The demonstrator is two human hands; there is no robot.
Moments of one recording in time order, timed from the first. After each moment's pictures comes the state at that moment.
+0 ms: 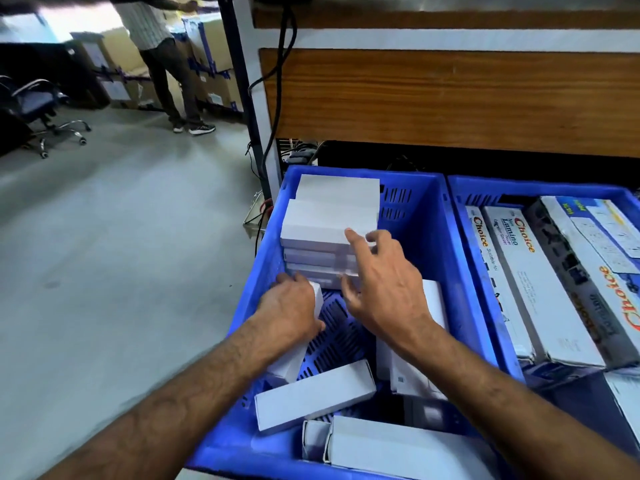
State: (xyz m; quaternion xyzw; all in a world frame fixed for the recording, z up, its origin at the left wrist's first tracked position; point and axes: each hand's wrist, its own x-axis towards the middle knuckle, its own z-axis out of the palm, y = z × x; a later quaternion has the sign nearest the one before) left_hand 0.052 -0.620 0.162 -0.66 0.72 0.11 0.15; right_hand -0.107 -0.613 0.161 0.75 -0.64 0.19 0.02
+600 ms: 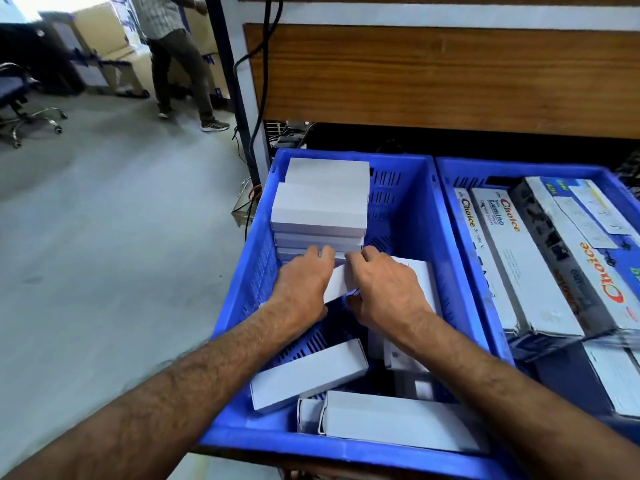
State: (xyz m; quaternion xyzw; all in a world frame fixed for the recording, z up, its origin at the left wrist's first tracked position) left_hand 0.032 -0.618 0.154 -0.57 0.82 0.05 0.03; right_hand -0.115 -0.592 0.152 0.77 -0.64 0.04 -0.01
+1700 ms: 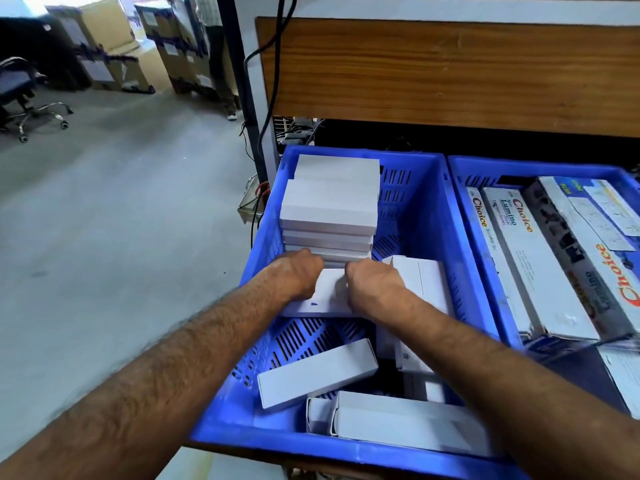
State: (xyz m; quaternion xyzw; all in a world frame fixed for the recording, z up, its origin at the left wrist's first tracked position) left_hand 0.056 -0.672 0.139 -0.53 0.82 0.11 0.20; right_hand -0.084 -0.623 0.152 0.73 -0.66 -0.11 -0.13
